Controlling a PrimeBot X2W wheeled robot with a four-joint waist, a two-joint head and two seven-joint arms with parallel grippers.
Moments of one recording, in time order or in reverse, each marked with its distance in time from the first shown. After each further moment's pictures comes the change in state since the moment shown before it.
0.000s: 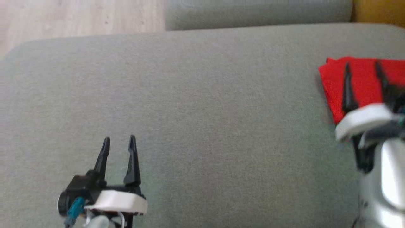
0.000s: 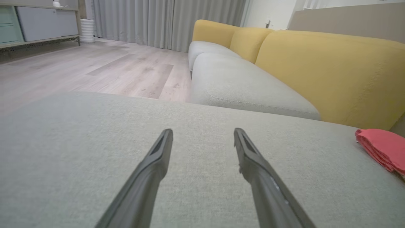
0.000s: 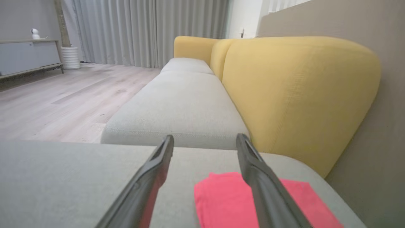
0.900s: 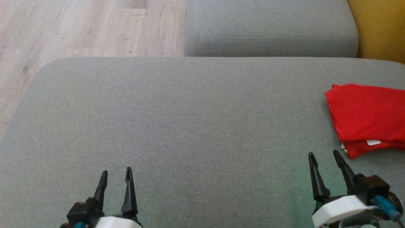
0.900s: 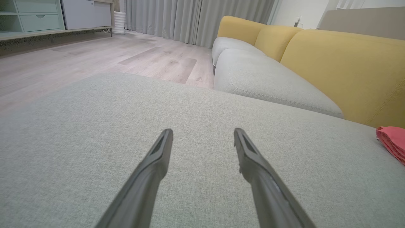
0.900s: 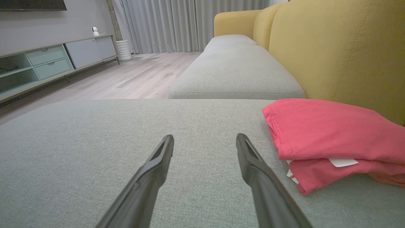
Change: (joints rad) left arm 0.142 0.005 0.008 0.040 -0.046 0.017 -0.006; right arm 0.502 0.021 0.178 -0.143 0.177 0.000 -0.109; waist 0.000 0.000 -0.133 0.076
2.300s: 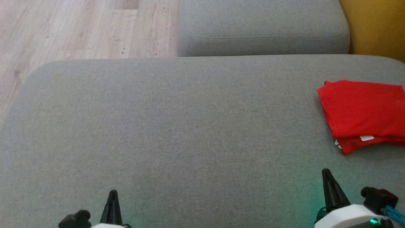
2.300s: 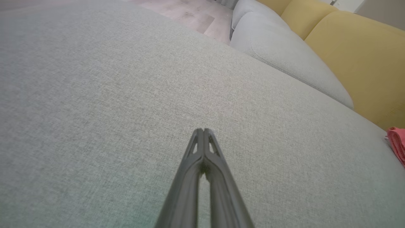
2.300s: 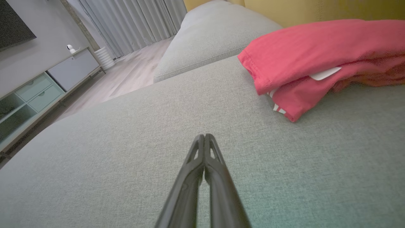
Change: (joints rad) left arm 0.046 -0.052 0.065 0.096 -0.176 -0.066 0.073; right arm 0.023 0.000 -0.002 0.116 0.276 0.000 0.024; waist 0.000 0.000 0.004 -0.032
